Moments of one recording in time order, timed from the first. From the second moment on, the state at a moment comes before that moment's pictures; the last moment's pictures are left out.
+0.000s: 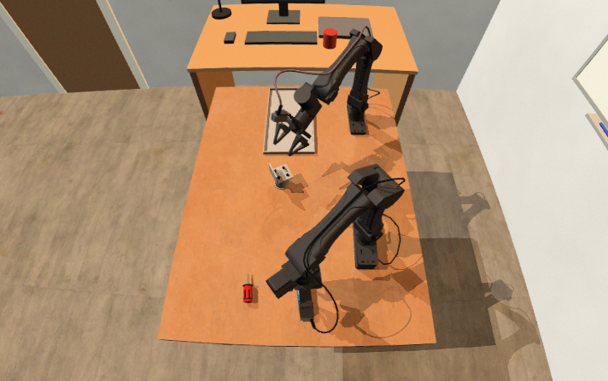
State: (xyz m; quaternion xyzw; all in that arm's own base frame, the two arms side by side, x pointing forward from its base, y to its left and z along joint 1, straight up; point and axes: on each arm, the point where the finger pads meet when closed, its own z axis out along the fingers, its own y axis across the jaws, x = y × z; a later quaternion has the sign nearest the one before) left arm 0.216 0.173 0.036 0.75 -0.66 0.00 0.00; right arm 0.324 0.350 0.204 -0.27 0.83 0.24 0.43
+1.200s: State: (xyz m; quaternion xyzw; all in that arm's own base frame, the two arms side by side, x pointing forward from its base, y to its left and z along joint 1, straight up) left arm 0.216 0.173 0.036 0.75 -0.66 0.00 0.00; right arm 0.308 0.302 0.181 -0.37 0.72 0.29 0.51
